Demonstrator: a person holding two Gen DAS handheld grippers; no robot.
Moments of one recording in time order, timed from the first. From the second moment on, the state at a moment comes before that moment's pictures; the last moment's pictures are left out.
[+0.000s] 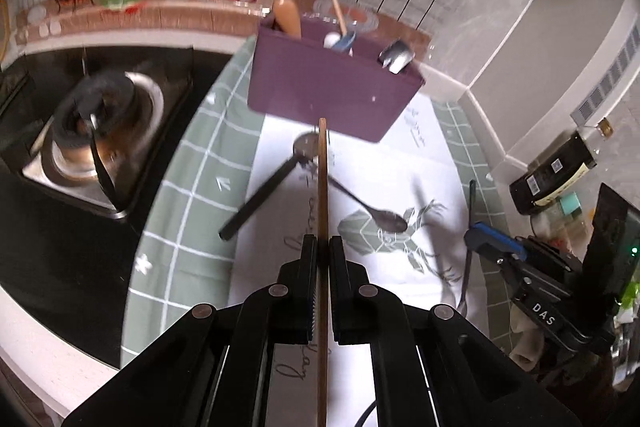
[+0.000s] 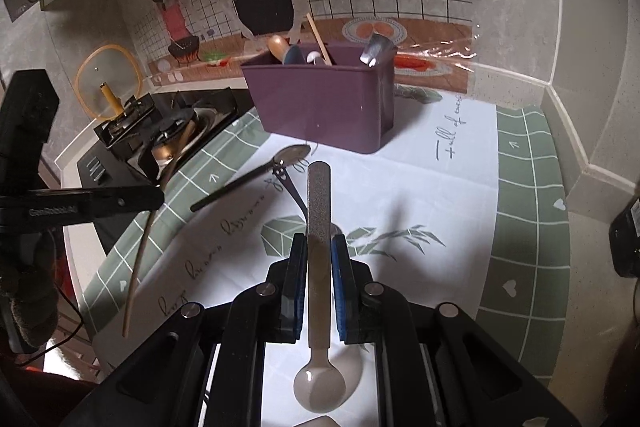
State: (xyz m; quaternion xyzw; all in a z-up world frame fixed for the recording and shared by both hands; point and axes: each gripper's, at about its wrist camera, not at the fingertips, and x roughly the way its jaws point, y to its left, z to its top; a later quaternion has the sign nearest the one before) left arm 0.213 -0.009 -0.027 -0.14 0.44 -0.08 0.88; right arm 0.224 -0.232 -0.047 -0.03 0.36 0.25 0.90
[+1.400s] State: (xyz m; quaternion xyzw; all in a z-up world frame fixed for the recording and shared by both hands) left arm 0.439 0.009 0.039 -0.11 0.21 -0.03 0.97; right arm 0.417 -0.181 0.054 0.01 0.20 0.22 0.95
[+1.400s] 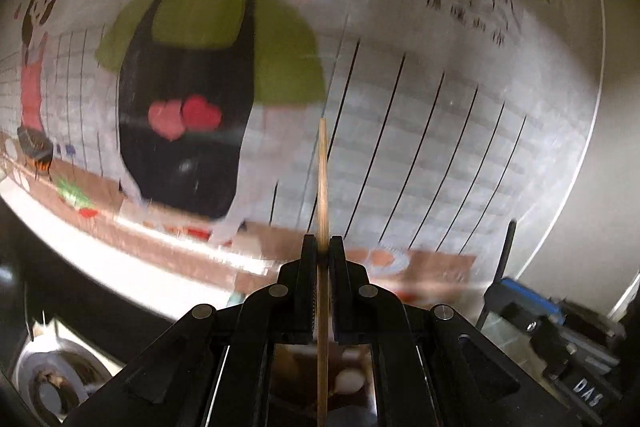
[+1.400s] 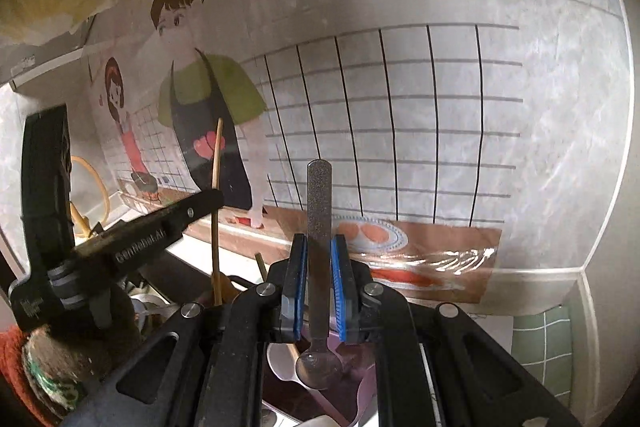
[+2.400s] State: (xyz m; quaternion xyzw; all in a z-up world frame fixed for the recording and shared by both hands) left arm 0.308 -0.001 -0.094 -0.04 0.48 -0.11 0.87; right arm 0.293 -0.200 -0.055 -0.05 0.46 0.29 0.84
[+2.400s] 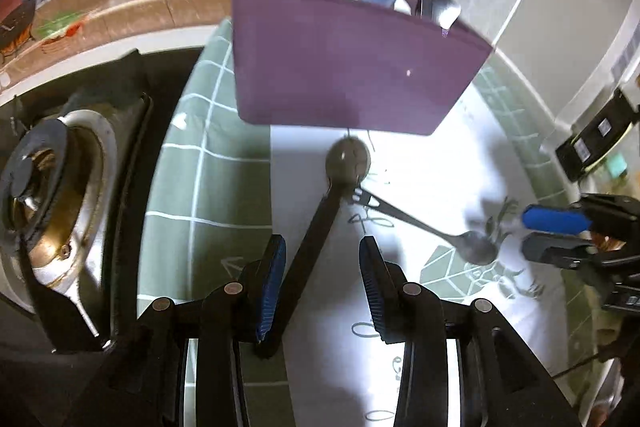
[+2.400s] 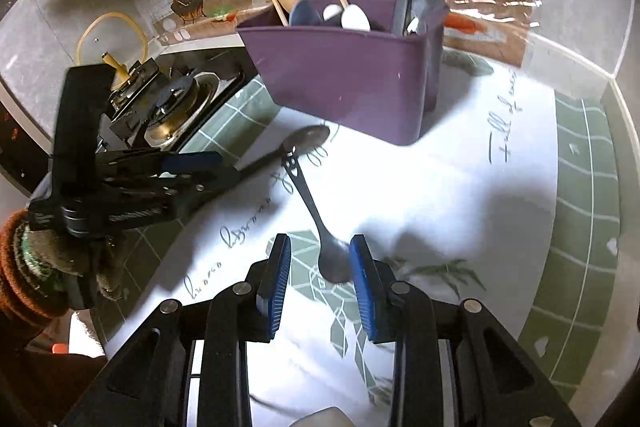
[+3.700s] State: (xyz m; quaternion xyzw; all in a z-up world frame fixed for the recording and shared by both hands) left arm 0.197 0.047 -0.069 -0.15 0.51 -0.02 0.85; right arm 0.355 -0.127 -0.089 0.00 0.47 0.28 0.84
